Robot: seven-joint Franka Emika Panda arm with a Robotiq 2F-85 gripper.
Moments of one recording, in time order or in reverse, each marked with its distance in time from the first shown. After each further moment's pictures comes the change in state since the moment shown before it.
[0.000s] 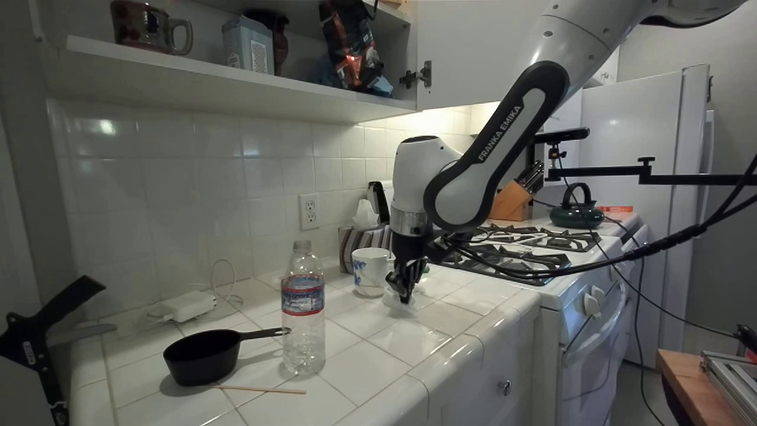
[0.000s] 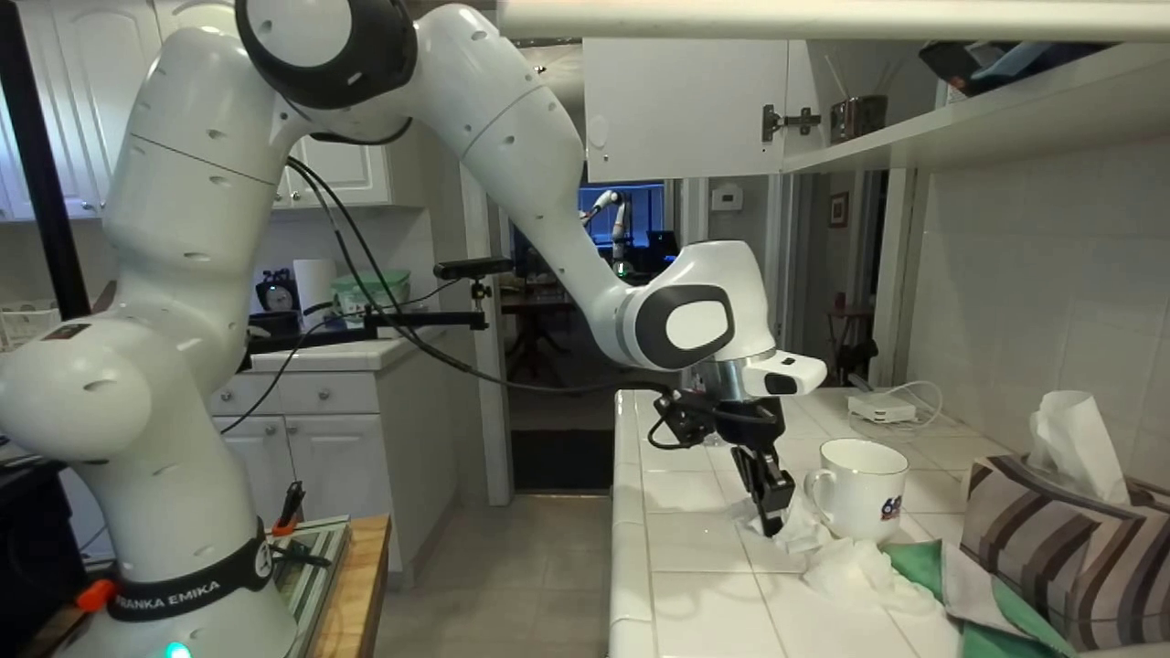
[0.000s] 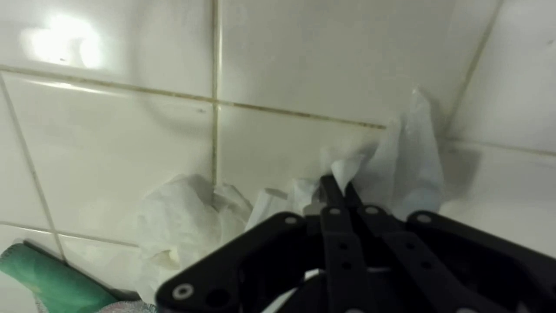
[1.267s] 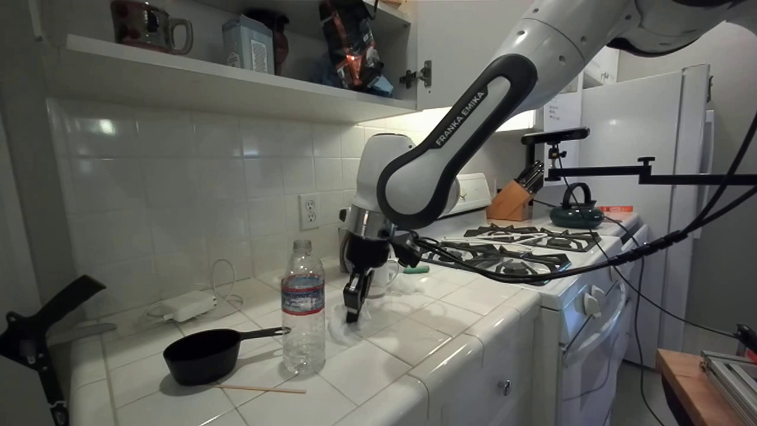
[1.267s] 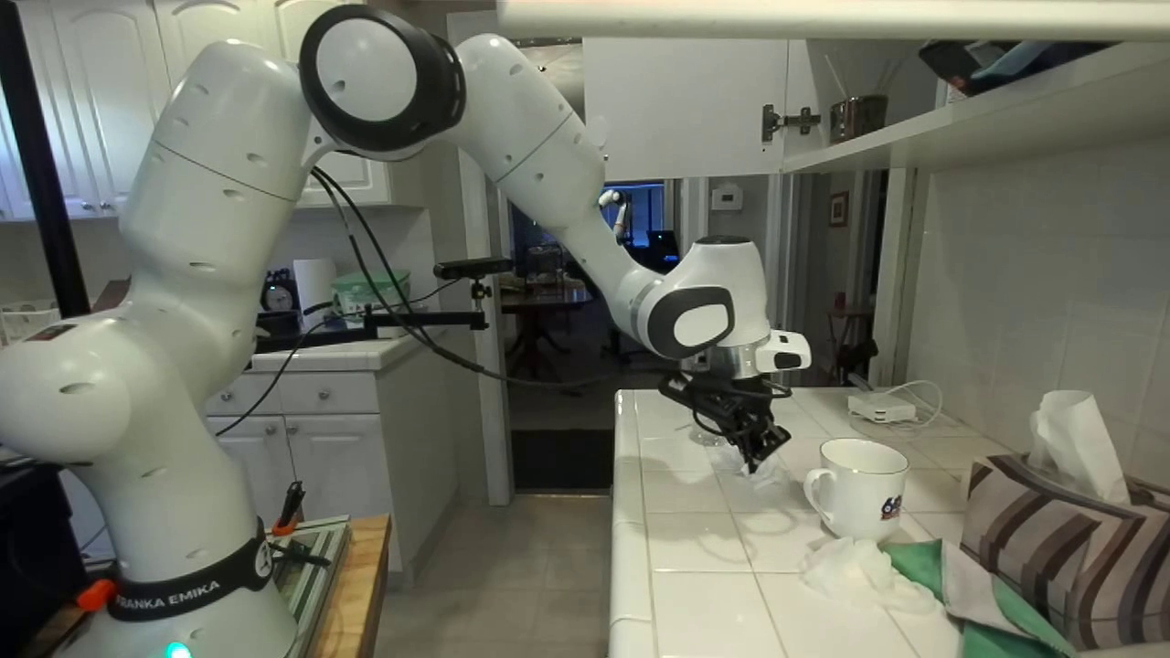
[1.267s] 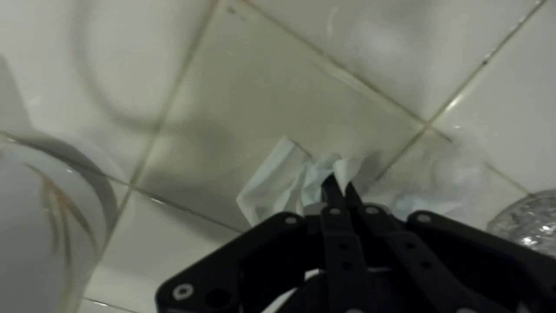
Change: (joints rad) arm -0.101 0.108 0.258 0.167 0.215 0.002 -0.498
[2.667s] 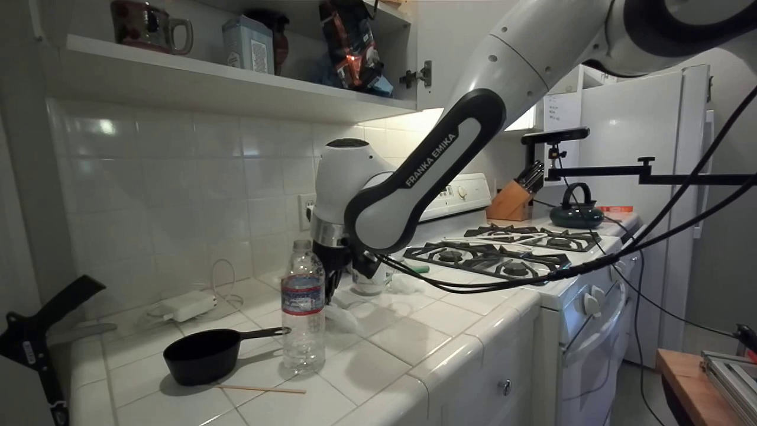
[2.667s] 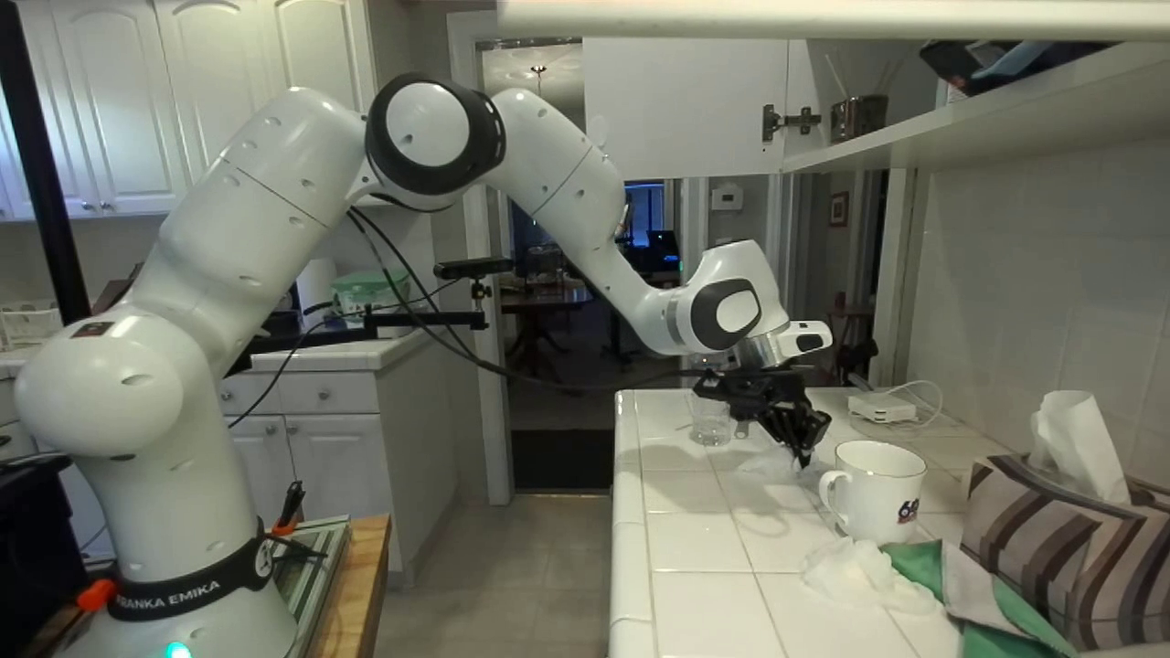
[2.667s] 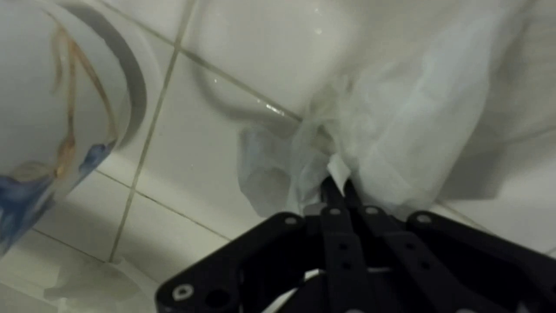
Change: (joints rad) arm 0.259 0.182 -0.264 0.284 -0.212 -0.036 0.272
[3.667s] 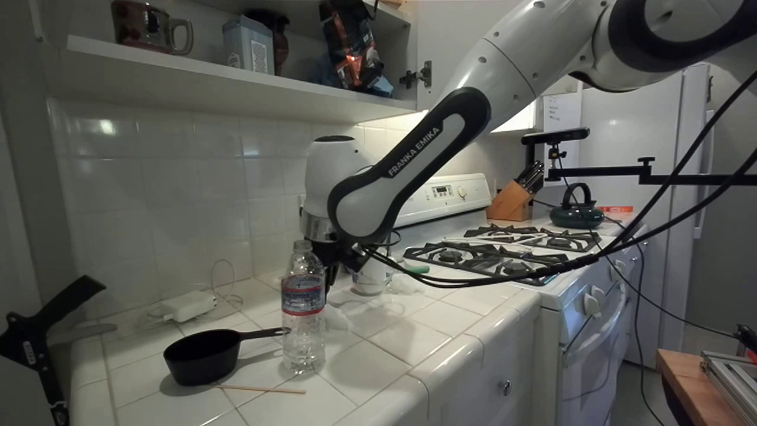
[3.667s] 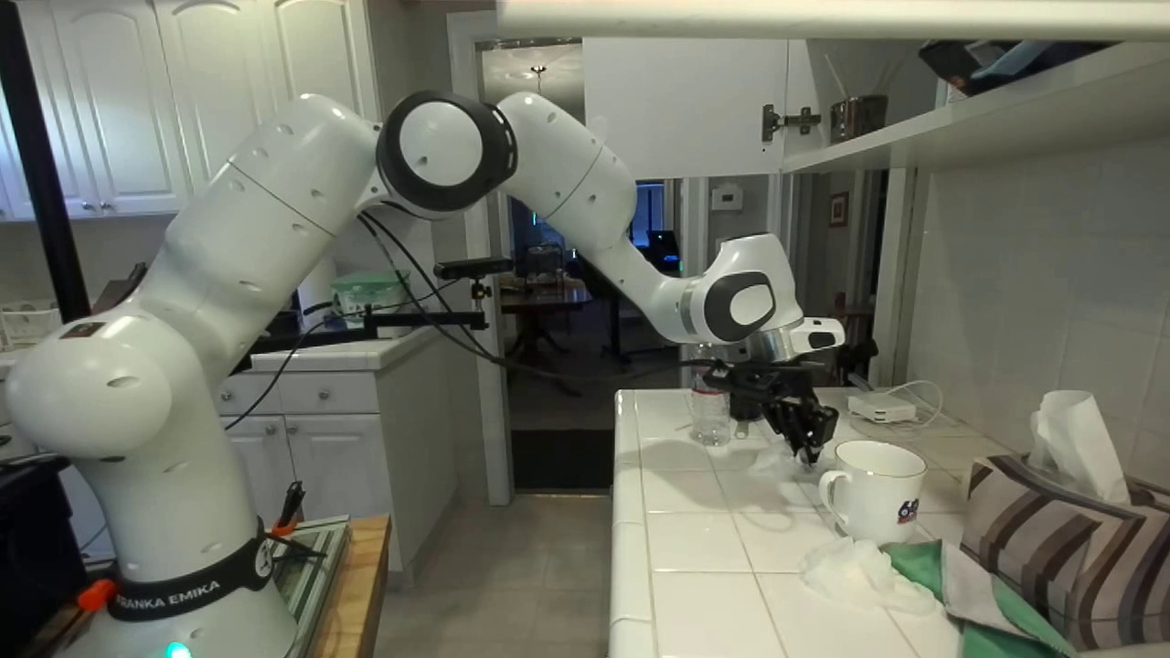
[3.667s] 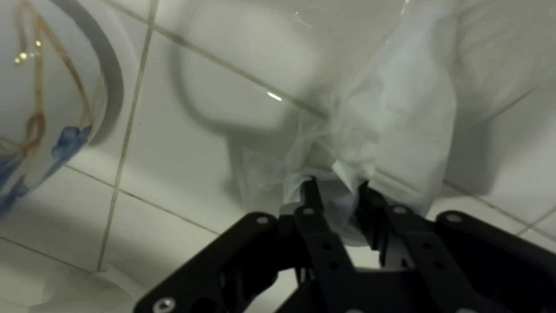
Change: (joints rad) arm -0.064 0.036 0.077 0.104 0.040 -0.108 0.000
